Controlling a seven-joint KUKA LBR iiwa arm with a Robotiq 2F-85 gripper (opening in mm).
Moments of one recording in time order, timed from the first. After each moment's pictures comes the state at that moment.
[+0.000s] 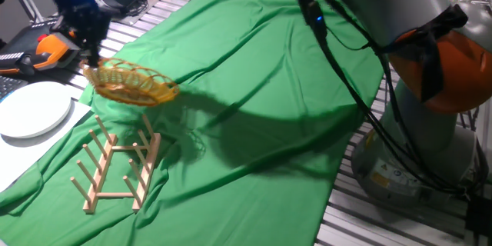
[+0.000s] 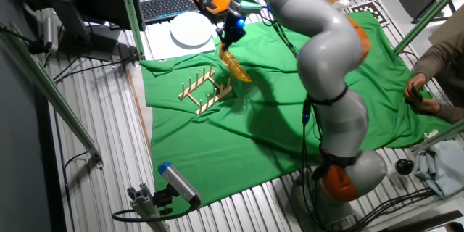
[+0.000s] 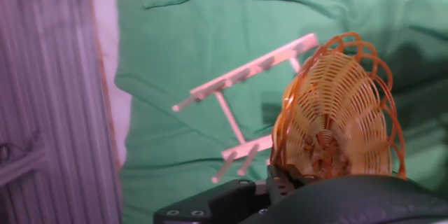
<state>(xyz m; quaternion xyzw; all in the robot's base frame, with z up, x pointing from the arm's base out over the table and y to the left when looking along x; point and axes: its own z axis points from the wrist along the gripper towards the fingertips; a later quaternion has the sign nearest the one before) 0.609 0.230 0.298 0.02 -0.98 -0.16 0.12</state>
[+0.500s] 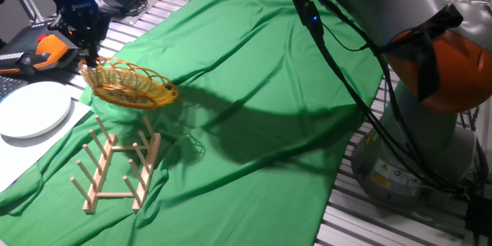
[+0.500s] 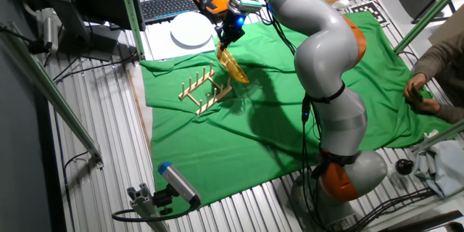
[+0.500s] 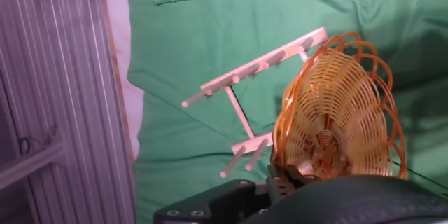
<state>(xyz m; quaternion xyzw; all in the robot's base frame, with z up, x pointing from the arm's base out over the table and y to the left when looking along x) 0.609 0.227 0.300 0.02 -0.97 -0.18 0.13</state>
